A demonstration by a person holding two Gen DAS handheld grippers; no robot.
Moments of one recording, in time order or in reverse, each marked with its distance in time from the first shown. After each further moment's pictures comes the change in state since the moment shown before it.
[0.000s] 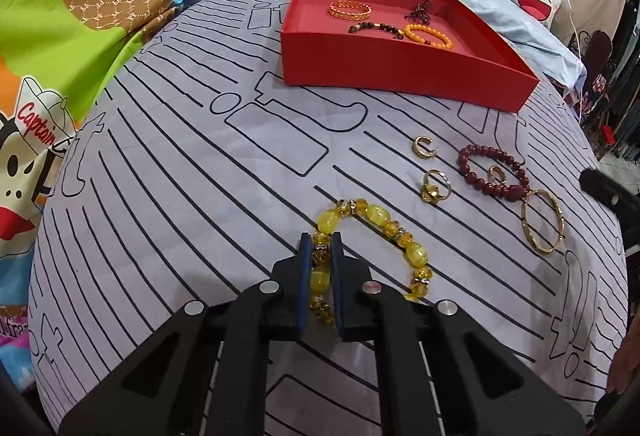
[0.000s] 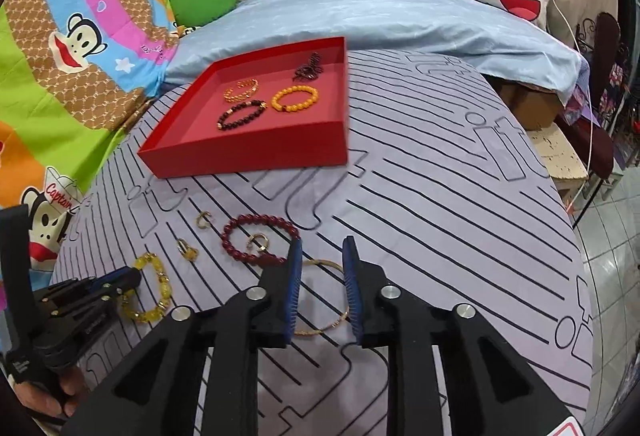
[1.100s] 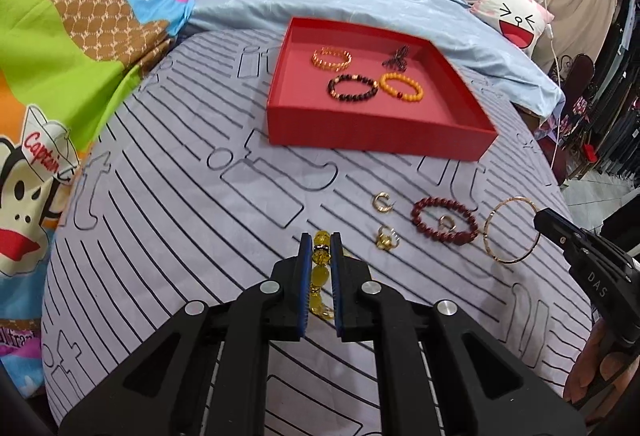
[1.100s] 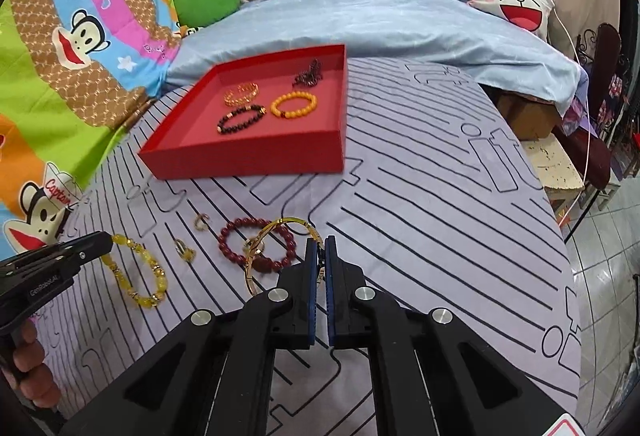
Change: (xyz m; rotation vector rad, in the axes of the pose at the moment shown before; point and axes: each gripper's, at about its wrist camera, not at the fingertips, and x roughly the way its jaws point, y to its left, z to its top) left arm -0.045 -0.004 0.030 -0.016 -0.079 -0.070; right arm -0.014 0.004 0.012 -0.034 -0.038 0.010
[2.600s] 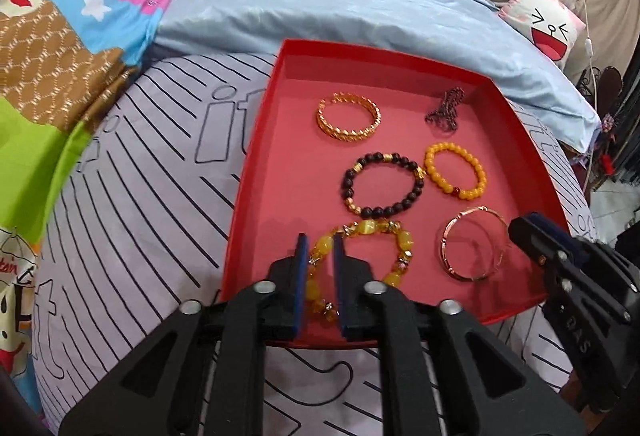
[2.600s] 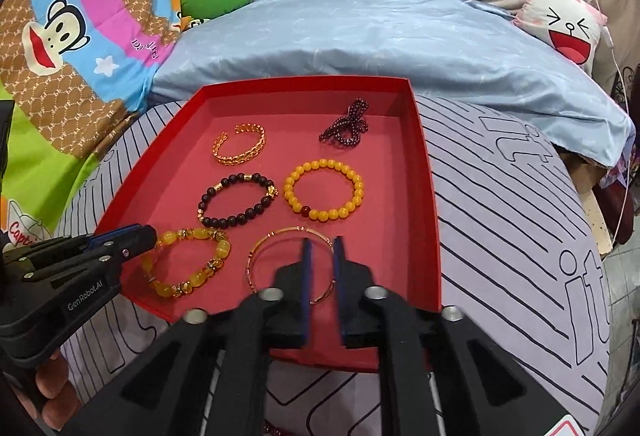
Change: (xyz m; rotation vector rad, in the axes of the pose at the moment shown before) left arm 0.121 0.000 0.121 -0.015 0.016 0.056; right arm 0.123 0.034 0.103 -0.072 0.000 -0.012
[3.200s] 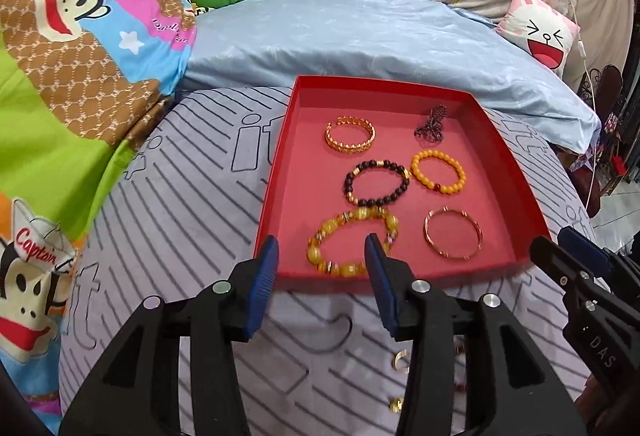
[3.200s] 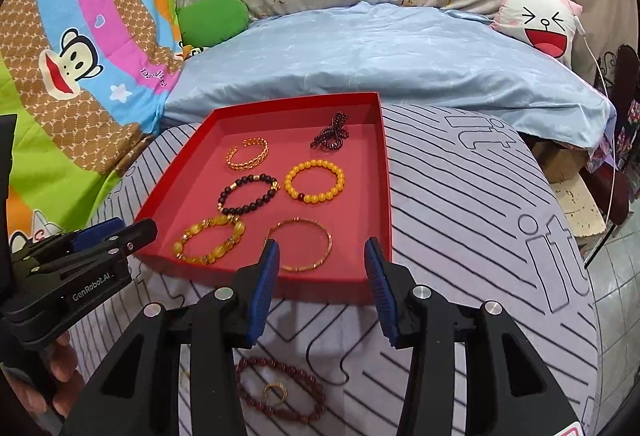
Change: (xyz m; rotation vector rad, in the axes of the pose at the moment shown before) left arm -0.060 -0.010 -0.029 0.035 -0.106 0.070; right arm -0.064 -0.014 -0.030 0.062 -0.050 0.030
